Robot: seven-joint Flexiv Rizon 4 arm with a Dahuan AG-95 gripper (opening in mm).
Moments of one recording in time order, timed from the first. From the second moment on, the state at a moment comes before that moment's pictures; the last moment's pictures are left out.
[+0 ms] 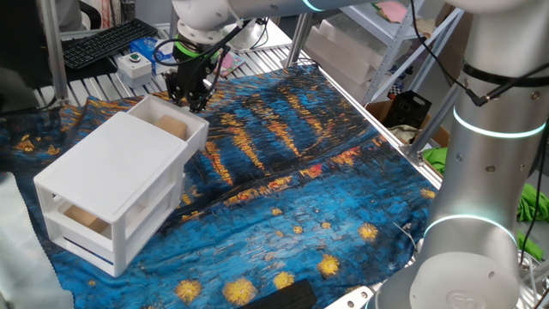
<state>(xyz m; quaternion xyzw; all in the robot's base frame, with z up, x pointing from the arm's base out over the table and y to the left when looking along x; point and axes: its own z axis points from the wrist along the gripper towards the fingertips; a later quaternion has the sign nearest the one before) 0.645 0.109 0.150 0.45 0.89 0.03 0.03</state>
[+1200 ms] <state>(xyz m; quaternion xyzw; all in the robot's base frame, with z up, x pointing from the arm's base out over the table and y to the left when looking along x) 0.635 0.119 0.150 0.47 0.88 0.04 0.03</state>
